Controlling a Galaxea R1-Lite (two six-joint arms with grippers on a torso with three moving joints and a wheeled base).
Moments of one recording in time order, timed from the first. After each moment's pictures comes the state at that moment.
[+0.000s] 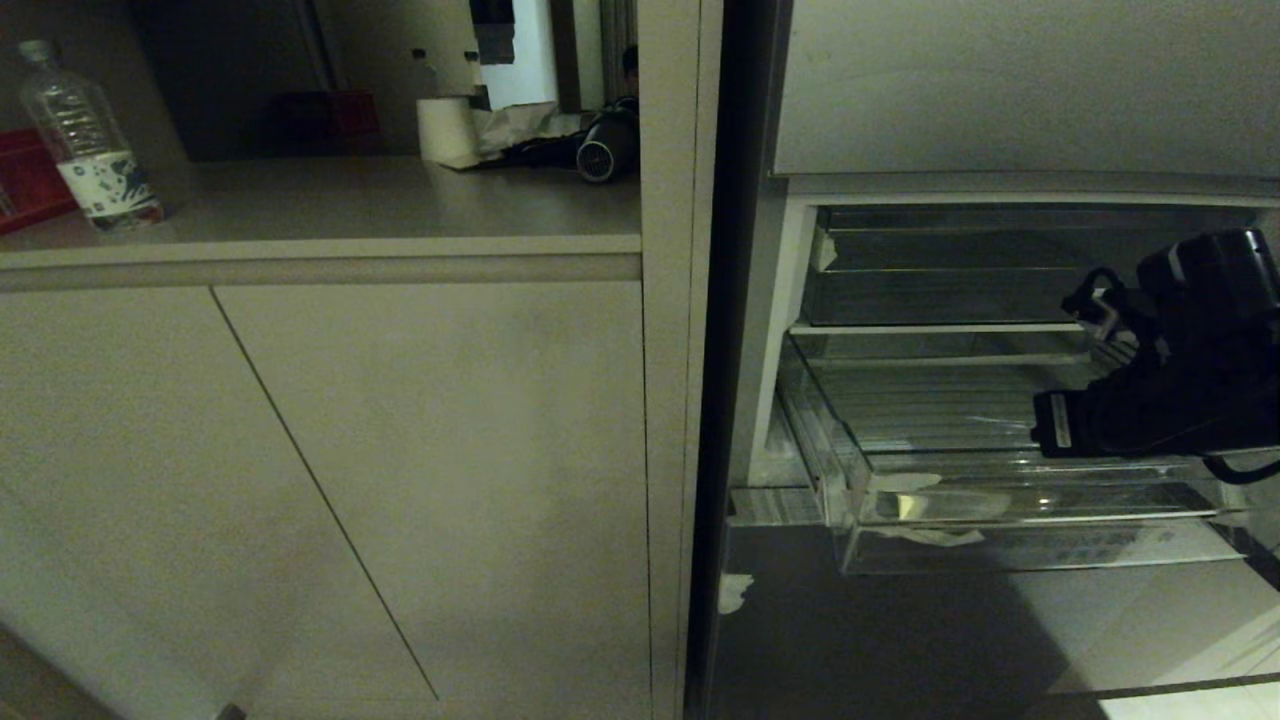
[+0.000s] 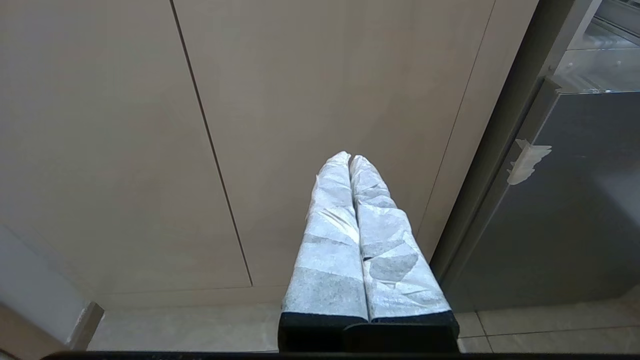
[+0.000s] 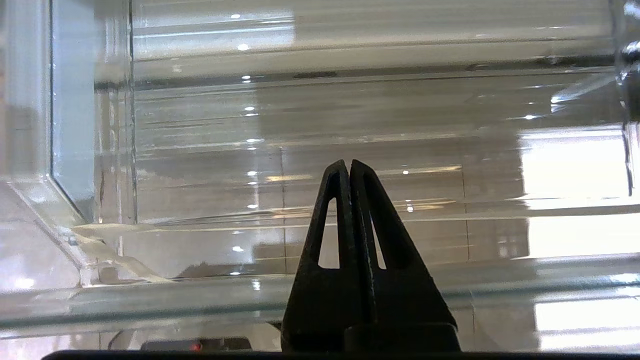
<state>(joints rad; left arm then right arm) -0.01 0.00 0.00 -0.01 0.00 -0.01 0.06 1.64 -1.14 0.22 -0.10 0.09</state>
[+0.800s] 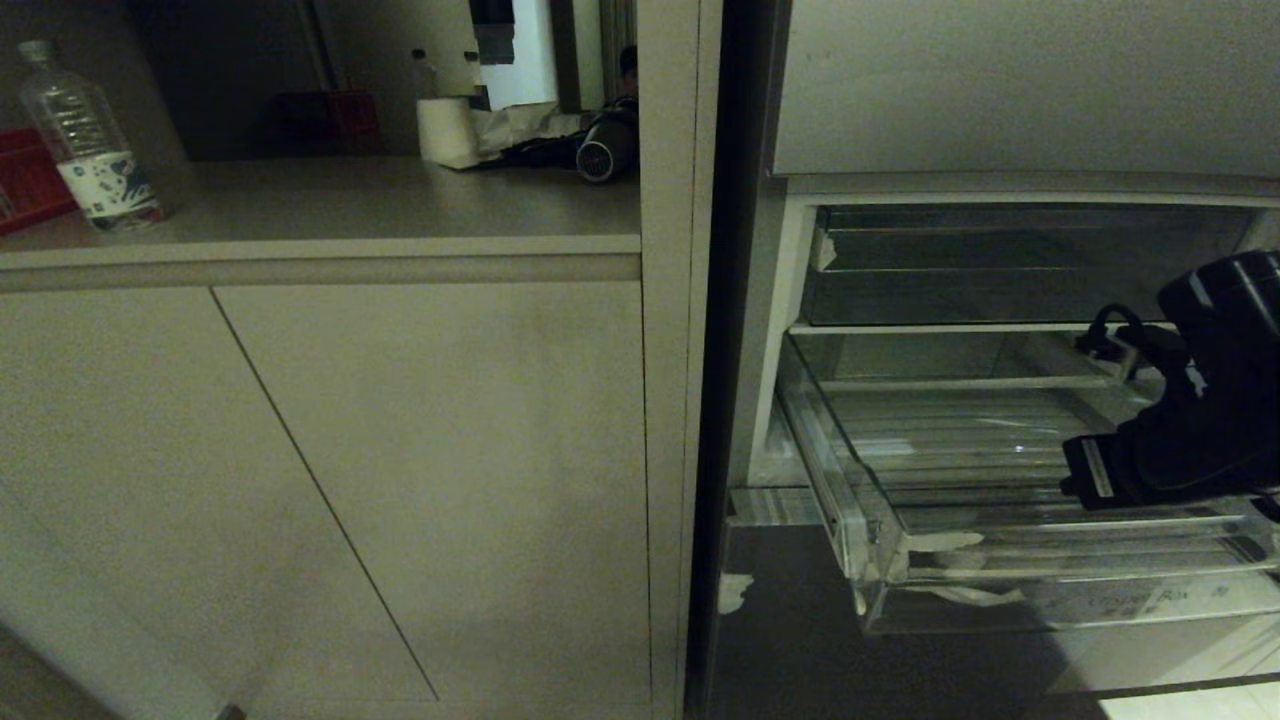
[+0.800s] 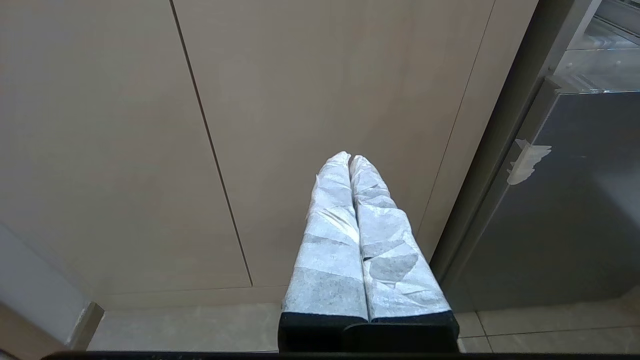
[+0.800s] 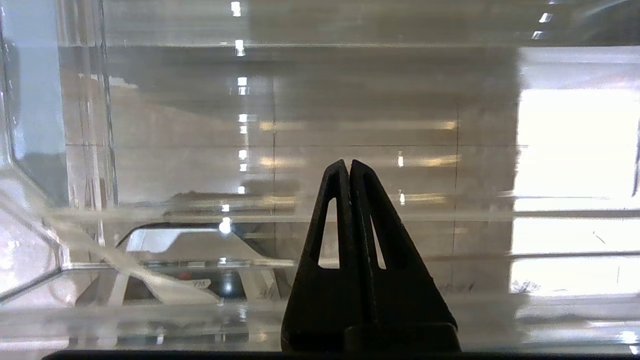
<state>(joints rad) -0.01 0.00 0.00 -0.01 0.00 -0.01 0.06 1.57 -1.12 0.42 -0.09 0.05</state>
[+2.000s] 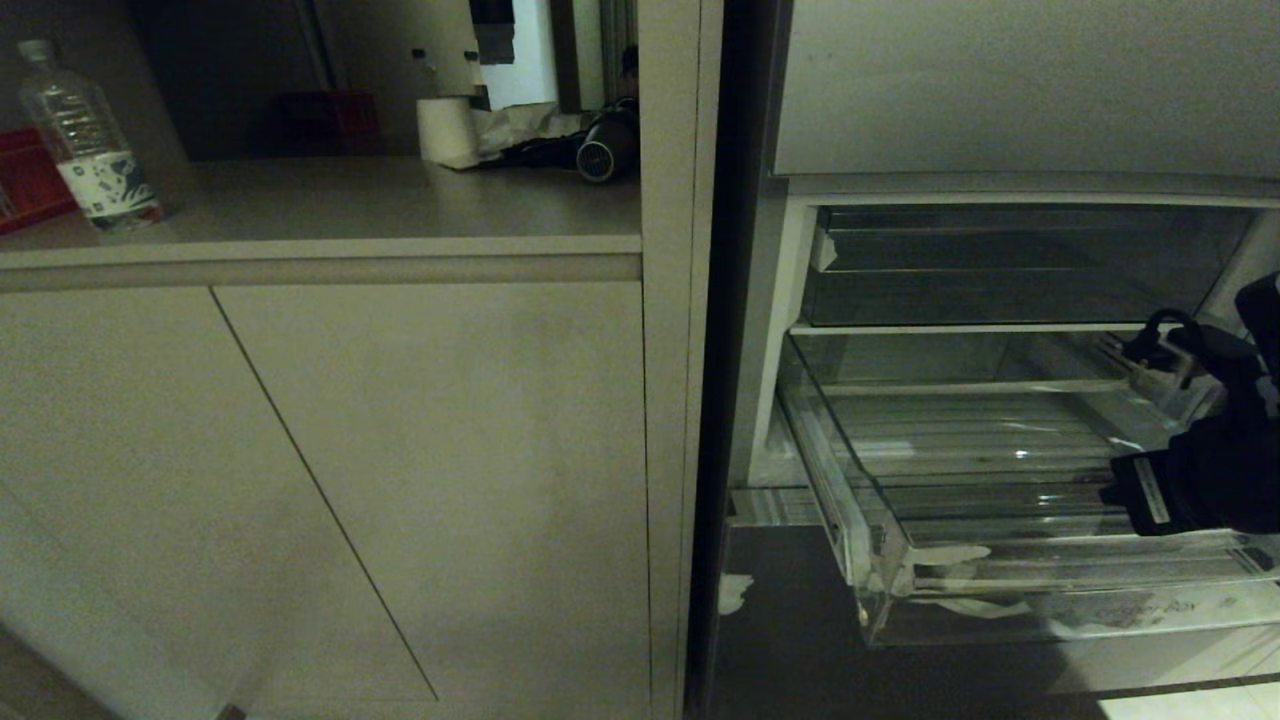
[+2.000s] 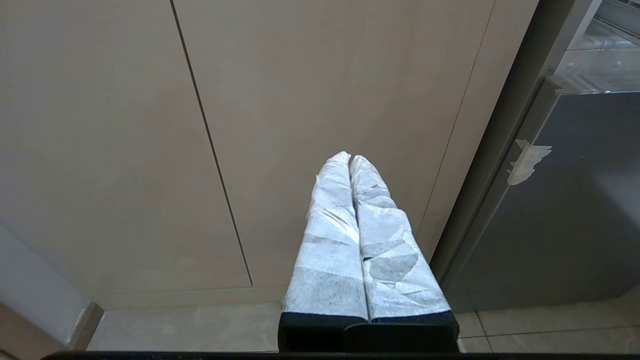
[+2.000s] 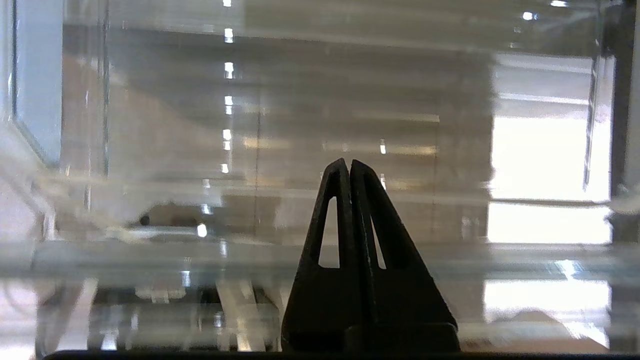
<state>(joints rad) -0.01 0.00 0.00 -0.01 0.00 -0.01 0.05 1.45 -1.01 0.39 -0.10 -0.02</state>
